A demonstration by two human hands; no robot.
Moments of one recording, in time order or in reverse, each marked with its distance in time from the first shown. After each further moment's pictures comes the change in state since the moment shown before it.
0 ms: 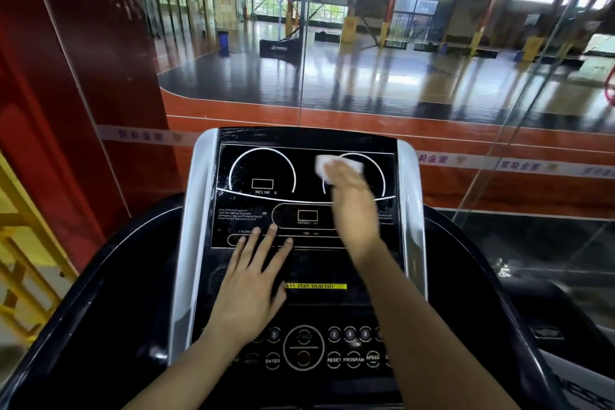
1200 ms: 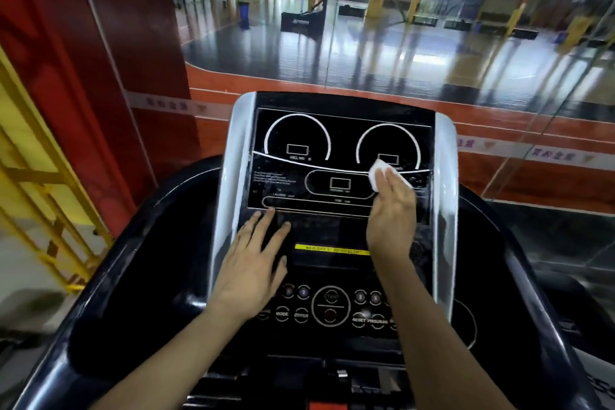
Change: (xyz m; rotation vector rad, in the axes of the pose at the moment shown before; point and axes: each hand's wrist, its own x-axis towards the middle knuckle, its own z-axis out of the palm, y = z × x) left_hand -0.049 -0.029 -0.005 -0.078 0.031 -0.085; right_hand -0.076 0.000 0.004 -0.205 0.157 0.117
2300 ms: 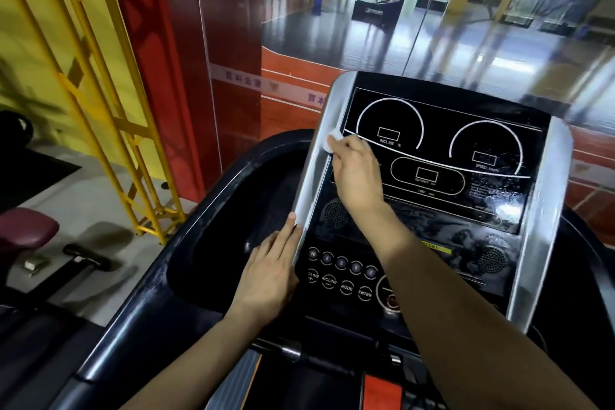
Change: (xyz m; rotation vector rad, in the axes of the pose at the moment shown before) left_hand -0.095 -0.040 -0.025 -0.143 -0.181 -0.323; right_hand 0.007 -0.187 0.052 0.304 -0.387 -0.306
